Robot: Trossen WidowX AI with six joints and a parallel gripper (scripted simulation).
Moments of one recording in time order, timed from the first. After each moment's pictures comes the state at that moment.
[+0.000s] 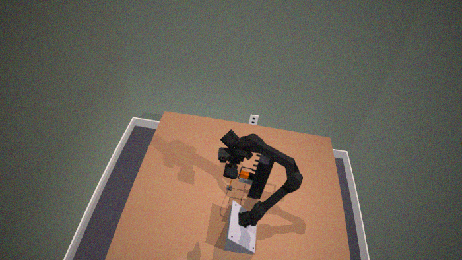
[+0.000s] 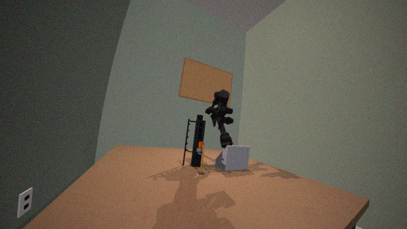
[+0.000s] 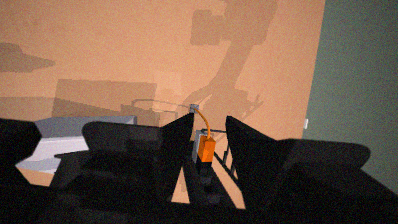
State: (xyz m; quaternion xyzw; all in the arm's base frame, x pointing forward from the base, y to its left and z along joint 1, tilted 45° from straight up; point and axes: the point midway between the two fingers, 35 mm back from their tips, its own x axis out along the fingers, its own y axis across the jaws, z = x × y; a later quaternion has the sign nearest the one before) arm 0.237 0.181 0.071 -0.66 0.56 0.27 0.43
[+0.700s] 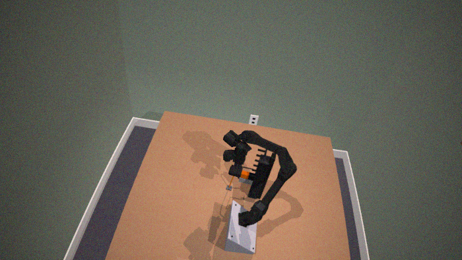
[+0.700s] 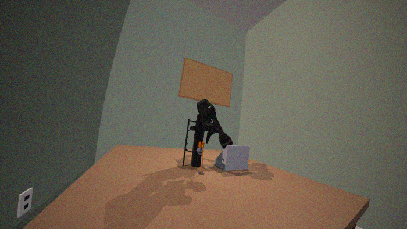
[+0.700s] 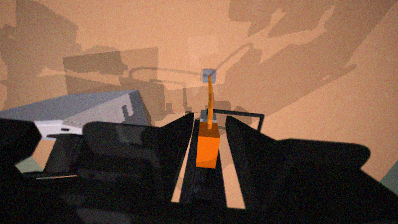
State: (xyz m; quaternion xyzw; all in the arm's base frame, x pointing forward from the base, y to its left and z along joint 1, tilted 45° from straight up) arm 0.278 0.071 0.031 -0.57 0.72 0.19 0.35
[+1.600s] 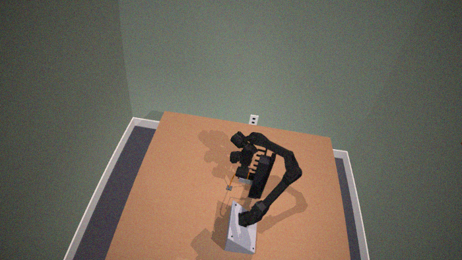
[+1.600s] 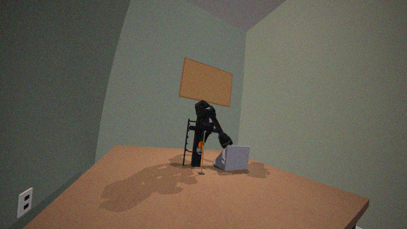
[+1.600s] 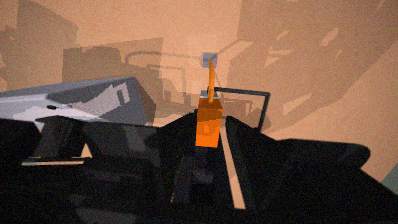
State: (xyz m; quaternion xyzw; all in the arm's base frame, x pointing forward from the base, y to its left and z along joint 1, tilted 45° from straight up) arm 0.271 0.046 0.053 -0.57 0.72 0.19 0.35
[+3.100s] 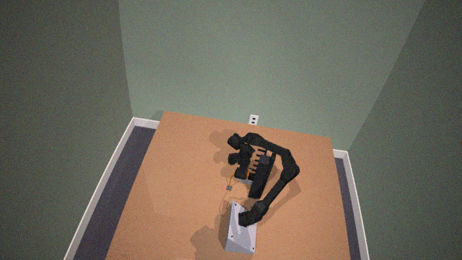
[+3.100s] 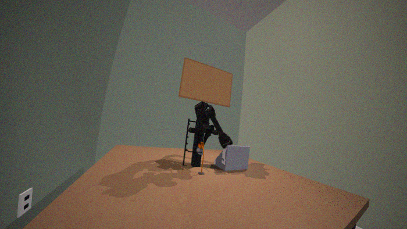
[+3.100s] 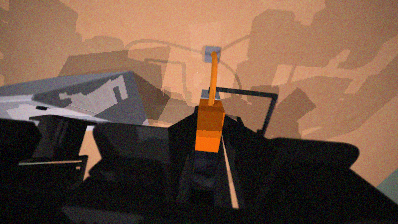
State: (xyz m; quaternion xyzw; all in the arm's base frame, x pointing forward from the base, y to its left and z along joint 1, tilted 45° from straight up) arm 0.271 0.039 0.042 -0.57 0.73 0.18 0.32
